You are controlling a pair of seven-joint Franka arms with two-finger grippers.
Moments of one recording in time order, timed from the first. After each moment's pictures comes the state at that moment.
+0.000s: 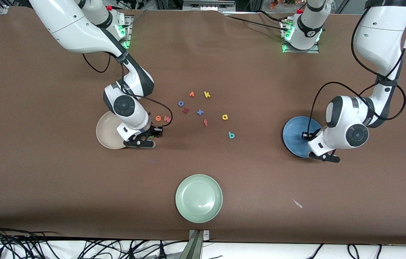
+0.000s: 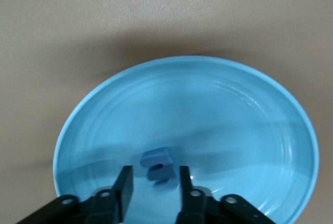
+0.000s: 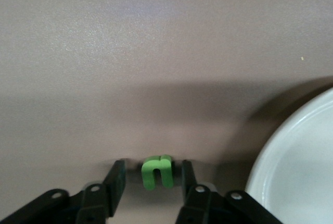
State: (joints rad) left arm -0.01 0.58 -0.05 -1.84 0.03 2.17 0.09; right arm 0.18 0.65 0.29 -1.87 -0.25 2.48 0.67
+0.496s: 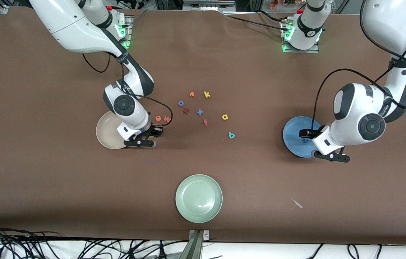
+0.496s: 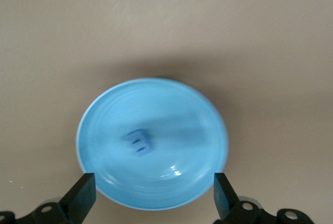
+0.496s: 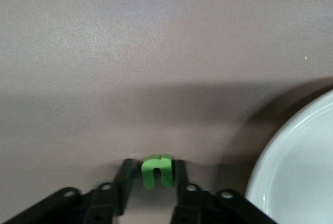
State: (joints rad) left arm -0.02 0.46 -0.13 -1.72 0.03 1.99 -0.05; right arm 0.18 0.65 0.29 -1.88 -0.25 2.49 0.66
